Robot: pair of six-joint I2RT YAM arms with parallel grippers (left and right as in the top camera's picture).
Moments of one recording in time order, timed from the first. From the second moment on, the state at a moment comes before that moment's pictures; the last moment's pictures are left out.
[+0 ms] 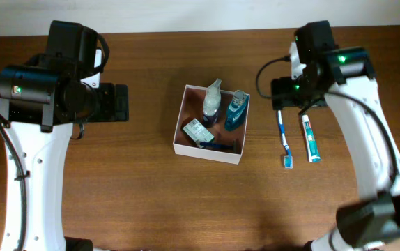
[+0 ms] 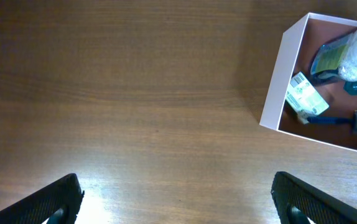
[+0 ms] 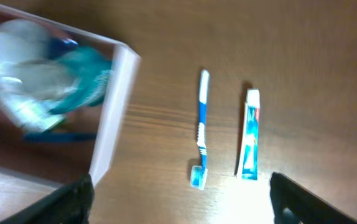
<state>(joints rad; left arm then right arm) -0.17 1.62 2.14 -1.68 -0.17 -0.16 0.14 1.74 1.79 -1.33 0.03 0.11</state>
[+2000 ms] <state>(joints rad) -0.17 1.62 2.14 -1.68 -0.17 -0.16 0.69 1.65 1.62 -1.05 0.08 -0.27</state>
